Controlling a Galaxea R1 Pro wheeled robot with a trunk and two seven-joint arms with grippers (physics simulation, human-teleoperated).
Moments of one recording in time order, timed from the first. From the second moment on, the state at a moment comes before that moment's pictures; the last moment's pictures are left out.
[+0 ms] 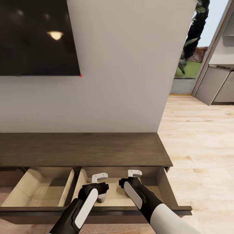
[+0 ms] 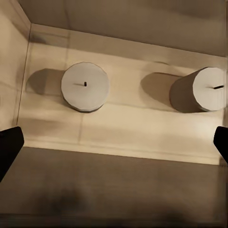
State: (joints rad) left arm -0.39 -0.12 -0.35 -1.15 0.60 0.68 0.59; right arm -0.65 0.17 0.56 -0.70 -0.70 0.49 -0.61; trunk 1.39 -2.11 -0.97
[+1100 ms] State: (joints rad) left arm -0.42 -0.11 -0.32 -1.15 0.61 0.71 0.59; right arm -0.65 0.17 0.56 -0.72 -0.71 0.51 -0.61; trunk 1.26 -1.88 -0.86
